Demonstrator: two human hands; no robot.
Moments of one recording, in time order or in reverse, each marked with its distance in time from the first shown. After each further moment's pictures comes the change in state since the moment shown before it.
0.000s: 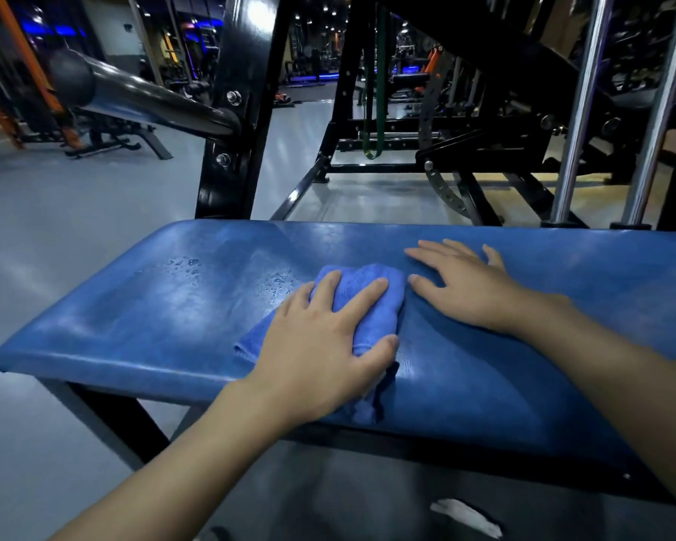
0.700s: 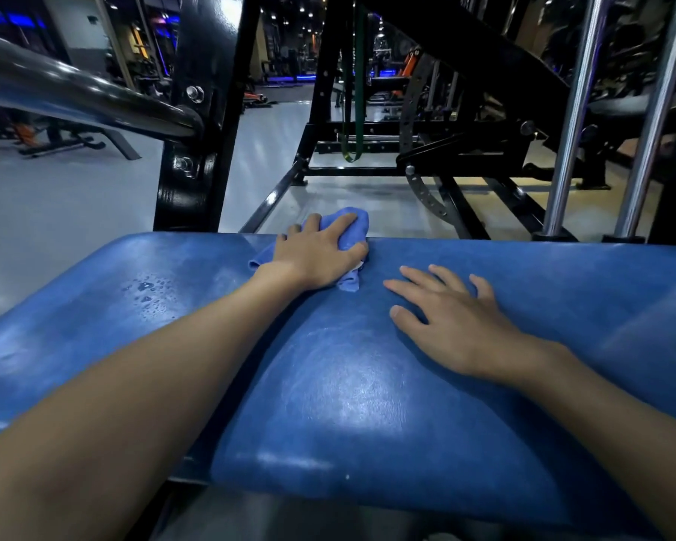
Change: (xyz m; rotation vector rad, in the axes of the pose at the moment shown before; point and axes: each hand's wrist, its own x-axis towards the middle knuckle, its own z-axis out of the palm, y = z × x) left_hand 0.198 -0.048 0.029 -0.068 -0.122 -0.128; right_hand 0.007 -0.003 0.016 -0.023 -0.038 0.022
